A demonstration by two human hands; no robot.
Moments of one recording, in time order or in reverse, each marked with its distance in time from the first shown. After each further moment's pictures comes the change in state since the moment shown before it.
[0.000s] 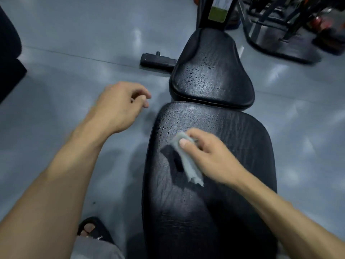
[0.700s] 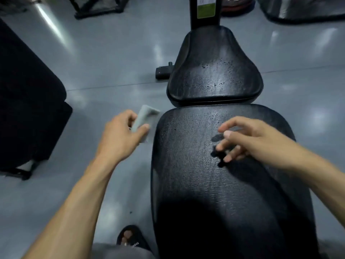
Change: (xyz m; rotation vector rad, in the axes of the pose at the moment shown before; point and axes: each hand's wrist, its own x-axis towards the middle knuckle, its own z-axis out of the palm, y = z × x) left_hand -0.024 0.020 0.033 0.197 0.116 -0.148; right_hand -0.023 0.052 -0.090 0.424 -0.029 0.266
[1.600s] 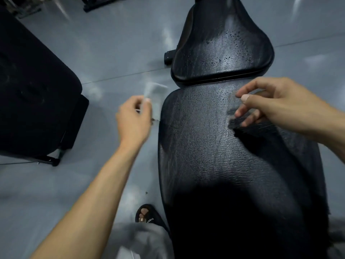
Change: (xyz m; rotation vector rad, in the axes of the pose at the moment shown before) left_hand -0.016 0.011 0.033 -0.174 0.305 0.050; right_hand -0.006 0.009 -0.026 -0.069 0.136 -0.144
